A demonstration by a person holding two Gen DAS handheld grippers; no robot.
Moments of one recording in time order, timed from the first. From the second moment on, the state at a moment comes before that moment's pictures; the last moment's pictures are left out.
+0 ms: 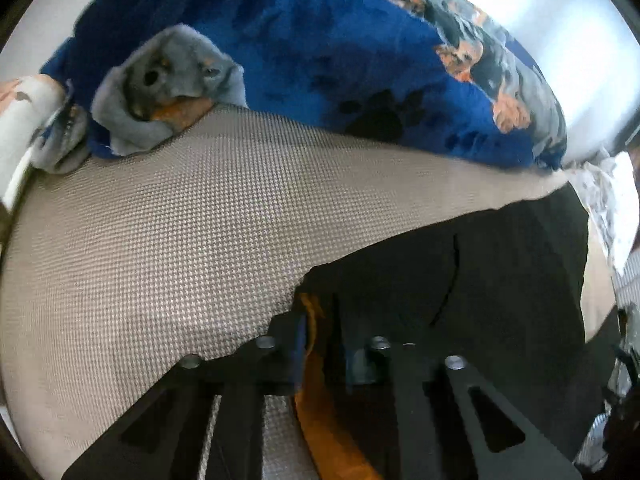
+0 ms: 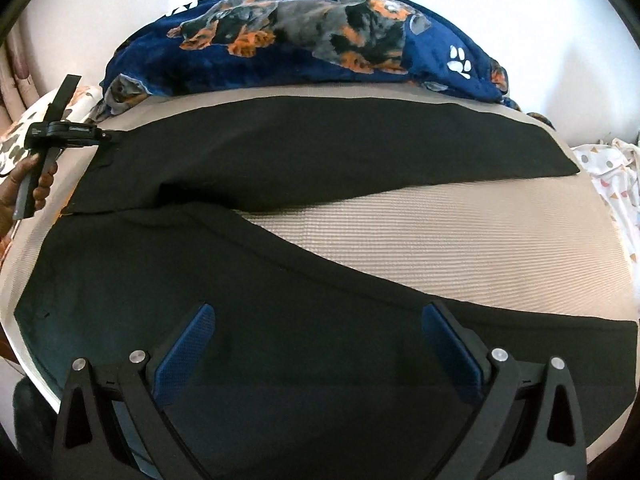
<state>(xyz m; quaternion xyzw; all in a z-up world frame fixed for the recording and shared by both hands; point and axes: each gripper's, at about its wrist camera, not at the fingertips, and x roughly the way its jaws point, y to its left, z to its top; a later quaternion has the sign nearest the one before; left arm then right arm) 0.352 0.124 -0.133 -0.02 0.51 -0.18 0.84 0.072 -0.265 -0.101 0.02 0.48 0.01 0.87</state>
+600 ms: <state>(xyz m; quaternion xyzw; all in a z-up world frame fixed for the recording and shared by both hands) 0.110 0.069 -0.027 0.00 0.31 -0.24 0.92 0.192 -0.321 -0.083 0.42 0.45 0.15 0.77</state>
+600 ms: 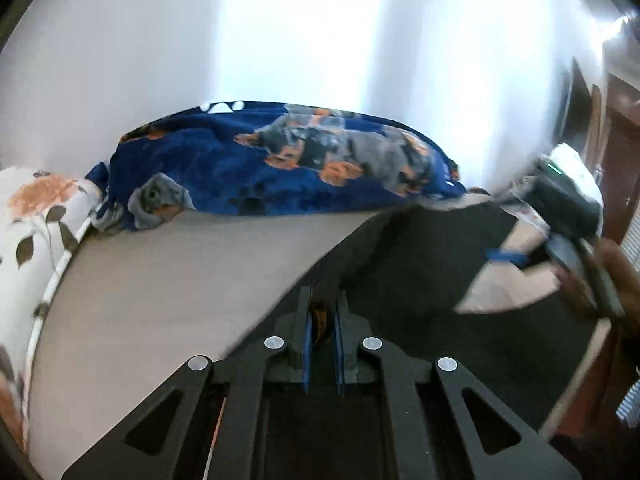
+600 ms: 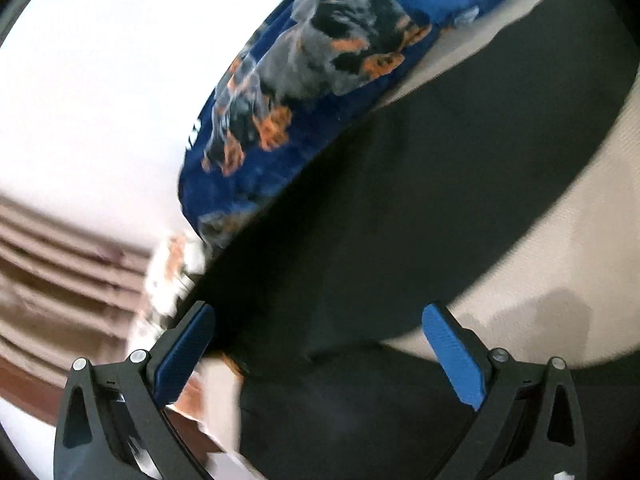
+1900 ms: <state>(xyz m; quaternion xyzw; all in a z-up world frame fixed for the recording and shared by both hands) -0.008 0.129 -0.092 -0.03 0.47 -0.12 0.88 -0.004 -0.269 -0.182 0.42 0.54 0.14 0.72</state>
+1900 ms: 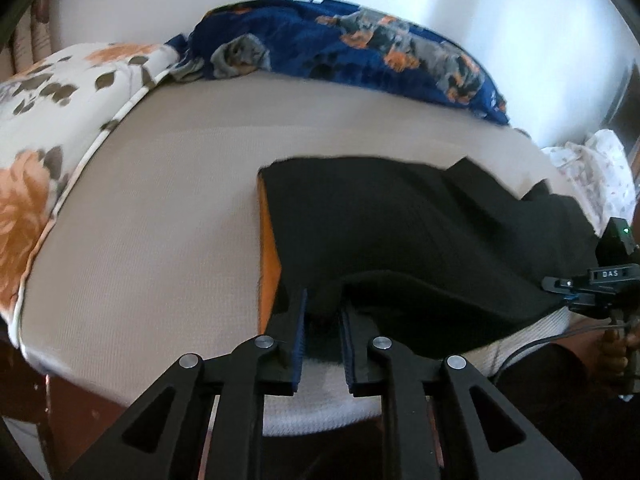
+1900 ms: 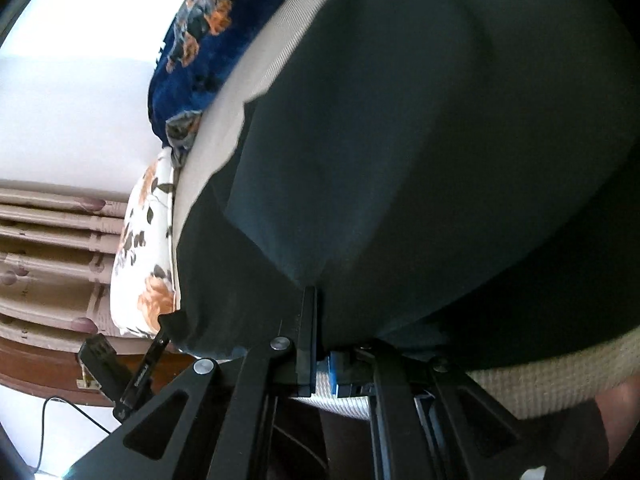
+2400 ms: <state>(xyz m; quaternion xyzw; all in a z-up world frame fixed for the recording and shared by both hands) -0.018 0.119 -0.028 -0.03 0.40 -0.07 0.91 -0.007 -0.267 -0.188 0.41 0.53 0.16 0.72</state>
